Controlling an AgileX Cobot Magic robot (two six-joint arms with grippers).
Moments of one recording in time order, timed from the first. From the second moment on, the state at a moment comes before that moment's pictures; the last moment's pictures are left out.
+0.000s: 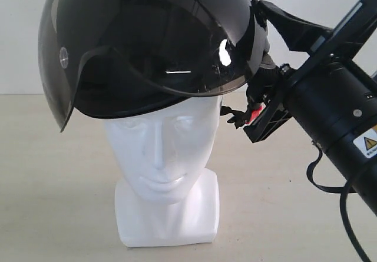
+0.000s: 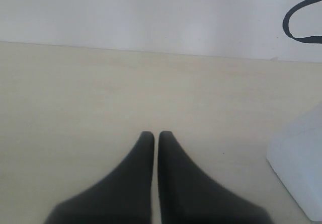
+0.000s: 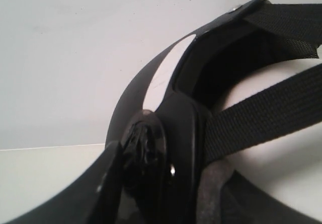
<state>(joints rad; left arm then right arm) -0.02 0.00 0.00 -0.06 0.30 -0.01 0.78 1.31 -0.45 0.27 -1.19 1.65</state>
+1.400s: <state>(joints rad) -0.02 0.00 0.00 -0.06 0.30 -0.01 0.78 1.29 -0.35 0.27 -1.13 1.59</state>
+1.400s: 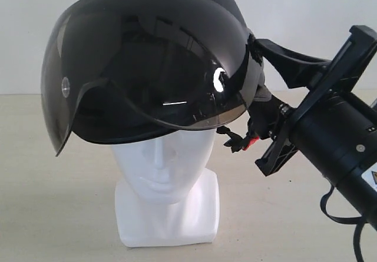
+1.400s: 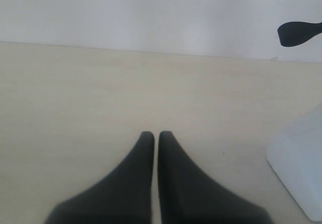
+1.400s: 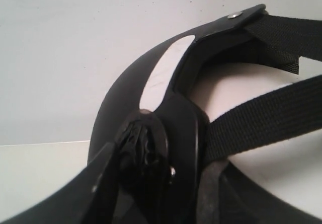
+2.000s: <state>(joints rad) -0.02 0.00 0.00 -0.06 0.30 -0.01 0.78 1.27 -0.33 0.30 -1.02 1.37</state>
